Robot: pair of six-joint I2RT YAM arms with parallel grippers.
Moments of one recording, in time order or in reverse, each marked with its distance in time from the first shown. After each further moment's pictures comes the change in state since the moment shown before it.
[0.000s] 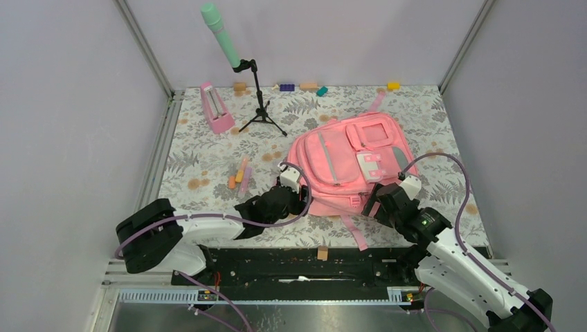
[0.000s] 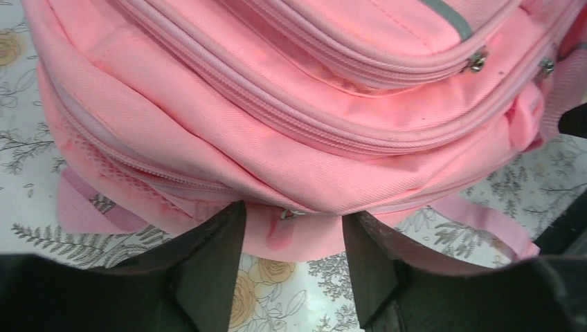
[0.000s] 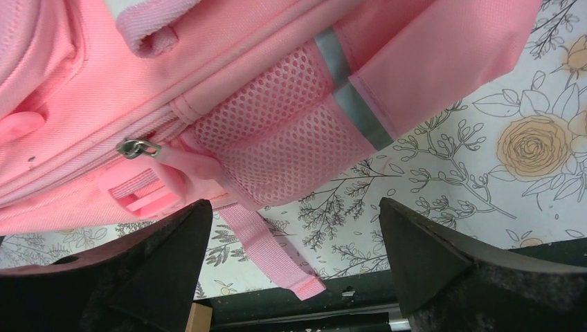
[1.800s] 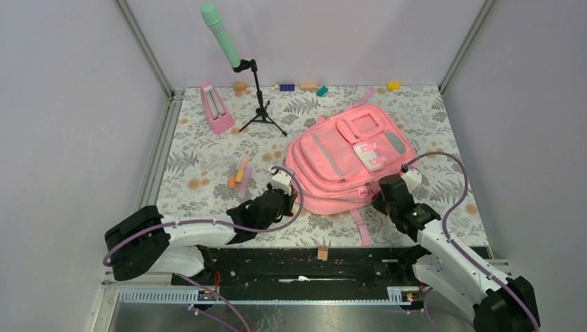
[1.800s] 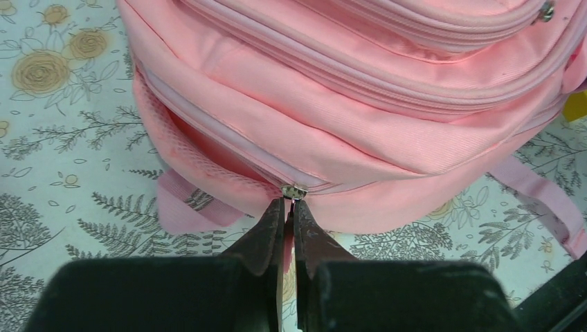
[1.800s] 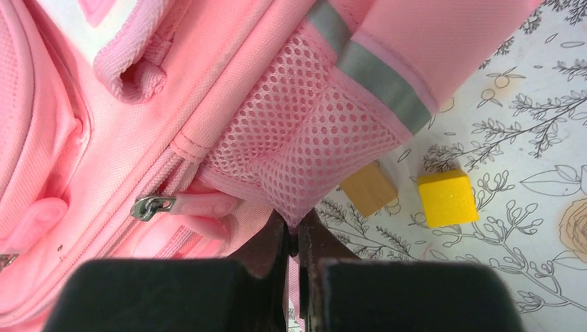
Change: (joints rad) left arm -0.008 -0.095 -0.066 -0.037 -0.120 0.037; right arm -0.153 0.123 -0.119 0.378 -0.013 -0.016
